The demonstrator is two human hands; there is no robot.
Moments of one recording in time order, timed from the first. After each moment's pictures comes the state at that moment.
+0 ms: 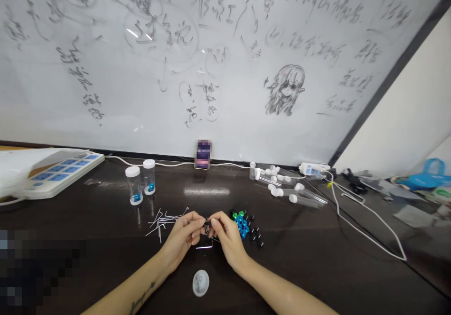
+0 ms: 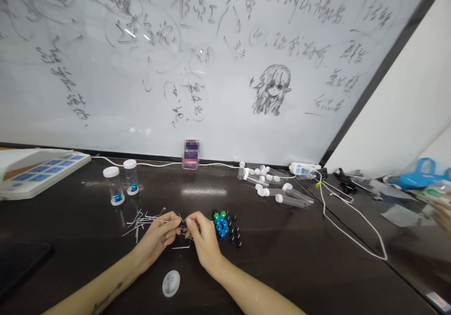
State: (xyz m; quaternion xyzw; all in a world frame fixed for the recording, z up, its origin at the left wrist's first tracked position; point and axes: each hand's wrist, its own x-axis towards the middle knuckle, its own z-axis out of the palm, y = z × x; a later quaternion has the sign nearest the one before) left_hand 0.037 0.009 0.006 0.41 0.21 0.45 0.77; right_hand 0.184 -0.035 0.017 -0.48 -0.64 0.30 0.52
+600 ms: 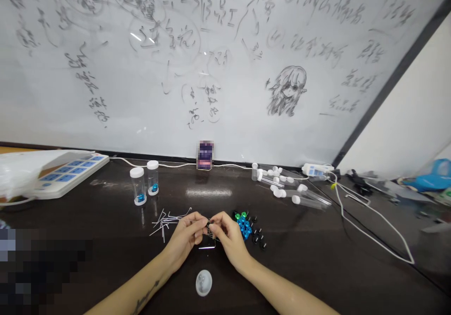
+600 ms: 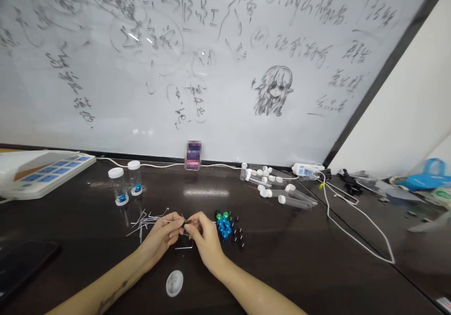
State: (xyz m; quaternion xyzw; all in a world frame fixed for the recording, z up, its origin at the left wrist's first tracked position) left_hand 0.037 0.011 0.006 0.41 0.22 0.45 0.77; right_hand 0.183 -0.033 0.017 -0.47 -0.64 0.32 0.52
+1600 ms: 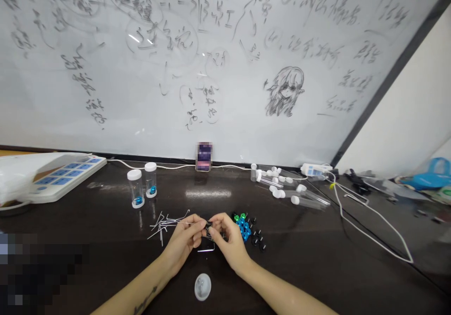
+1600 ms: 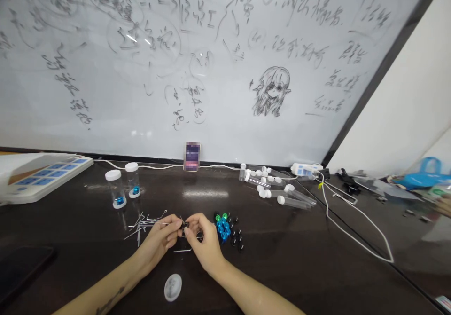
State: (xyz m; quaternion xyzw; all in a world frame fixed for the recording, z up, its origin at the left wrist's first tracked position) left_hand 0.037 0.008 0.009 0.41 0.23 0.45 0.76; right_hand 0.183 -0.036 0.017 -0.46 -0.64 0.29 0.54
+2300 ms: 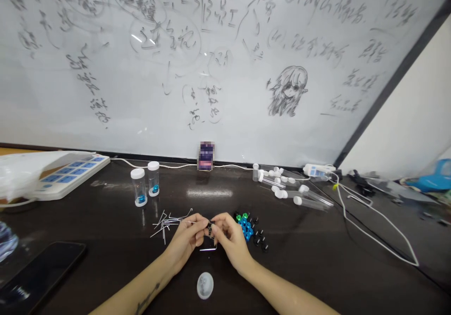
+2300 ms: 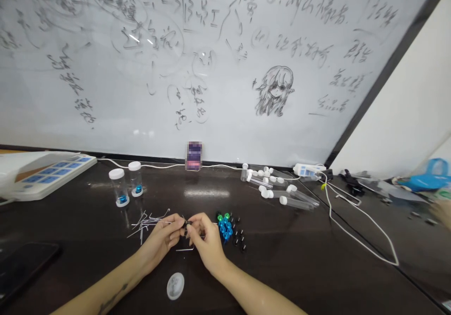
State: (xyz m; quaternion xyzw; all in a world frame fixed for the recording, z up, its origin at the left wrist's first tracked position) left_hand 0.038 0.007 0.011 0.40 0.23 0.45 0.77; right_hand 0.181 -0.035 0.015 -0.46 -0.62 0.33 0.54
